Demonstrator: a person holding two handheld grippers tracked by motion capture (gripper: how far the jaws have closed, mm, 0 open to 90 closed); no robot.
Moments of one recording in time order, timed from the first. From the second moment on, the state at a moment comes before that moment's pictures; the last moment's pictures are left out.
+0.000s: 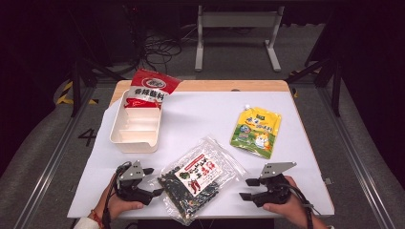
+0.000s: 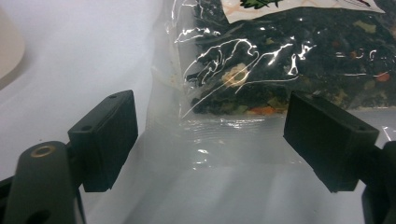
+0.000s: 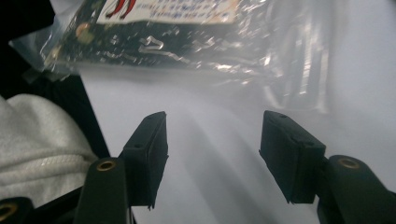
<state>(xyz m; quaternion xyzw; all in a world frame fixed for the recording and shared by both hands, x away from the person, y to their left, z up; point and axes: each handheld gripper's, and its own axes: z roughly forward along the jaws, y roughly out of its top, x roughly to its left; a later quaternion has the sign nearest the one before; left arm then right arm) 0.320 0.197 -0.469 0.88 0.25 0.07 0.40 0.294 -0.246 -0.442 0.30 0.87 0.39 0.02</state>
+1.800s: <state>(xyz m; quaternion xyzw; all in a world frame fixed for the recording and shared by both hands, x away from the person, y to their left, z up) 0.357 0.171 -0.435 0.84 0.25 0.08 0.47 0.350 -0.174 -0.393 0.22 0.80 0.56 0.01</state>
